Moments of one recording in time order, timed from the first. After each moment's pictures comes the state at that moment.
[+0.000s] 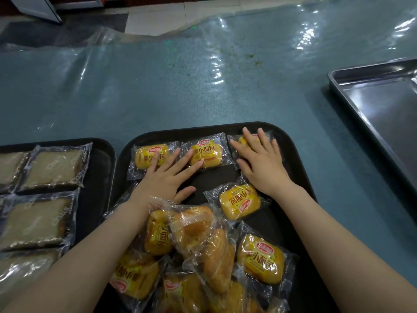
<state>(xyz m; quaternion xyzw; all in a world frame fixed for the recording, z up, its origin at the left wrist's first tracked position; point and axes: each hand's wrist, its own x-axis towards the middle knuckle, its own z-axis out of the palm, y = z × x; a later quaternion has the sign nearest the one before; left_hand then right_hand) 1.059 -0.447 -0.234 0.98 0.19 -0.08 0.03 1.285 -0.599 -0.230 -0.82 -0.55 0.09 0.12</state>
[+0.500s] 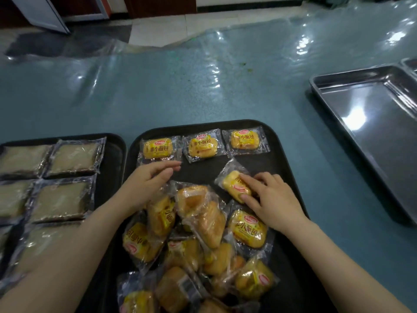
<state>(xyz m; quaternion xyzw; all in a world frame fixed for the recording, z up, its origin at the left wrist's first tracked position) 1.010 -0.496 -0.150 0.81 0.34 0.06 0.47 1.232 -0.704 -0.206 -0.84 -0.53 0.12 0.06</state>
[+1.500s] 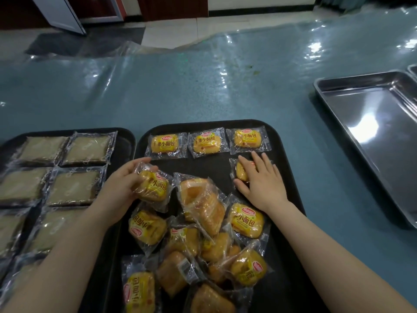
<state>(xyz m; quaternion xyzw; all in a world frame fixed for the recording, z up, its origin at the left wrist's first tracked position) 0.961 -0.501 -0.152 0.54 0.48 0.18 0.67 1.239 -0.674 -0.229 -0.85 -0.51 0.10 0.06</state>
